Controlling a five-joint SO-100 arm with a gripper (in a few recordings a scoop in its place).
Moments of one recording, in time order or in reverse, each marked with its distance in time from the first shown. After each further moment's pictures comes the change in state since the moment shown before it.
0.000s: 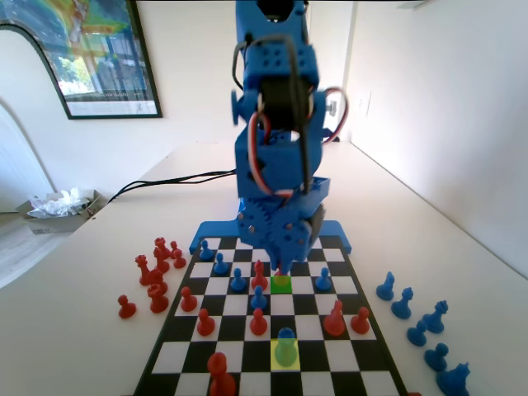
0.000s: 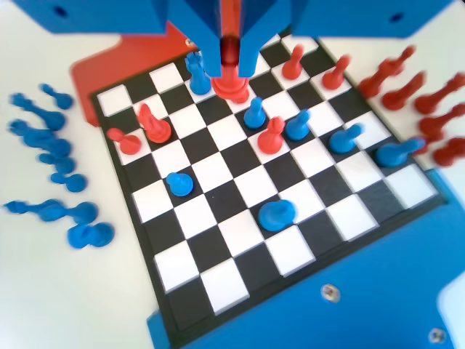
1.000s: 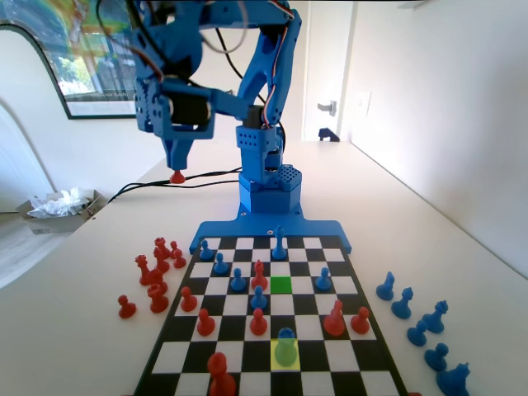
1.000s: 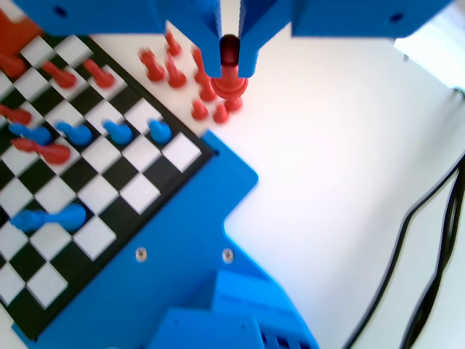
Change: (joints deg) arm 55.2 11.3 7.8 14.7 -33.6
